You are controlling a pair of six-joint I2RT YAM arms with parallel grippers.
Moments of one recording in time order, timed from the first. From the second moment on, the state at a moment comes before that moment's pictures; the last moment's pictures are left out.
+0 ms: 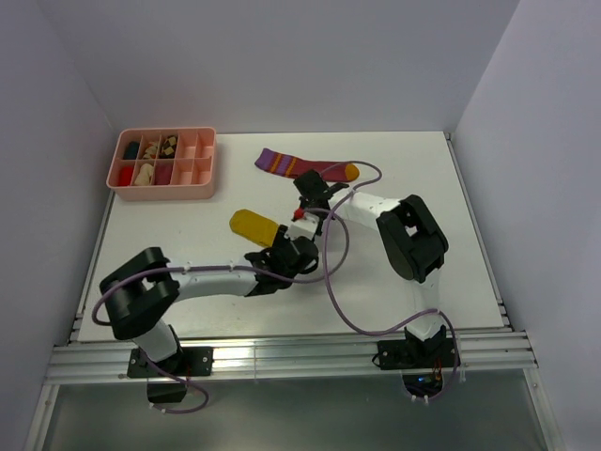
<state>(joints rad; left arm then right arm) -1.06 1.60 0.89 0.00 -0.65 -0.35 0.62 2.01 1.38 -0.50 -0.06 0.88</state>
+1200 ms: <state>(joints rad) -1.16 2.04 1.12 -0.06 -1.12 -0.20 0.59 2.04 1.38 -0.47 -0.24 0.88</state>
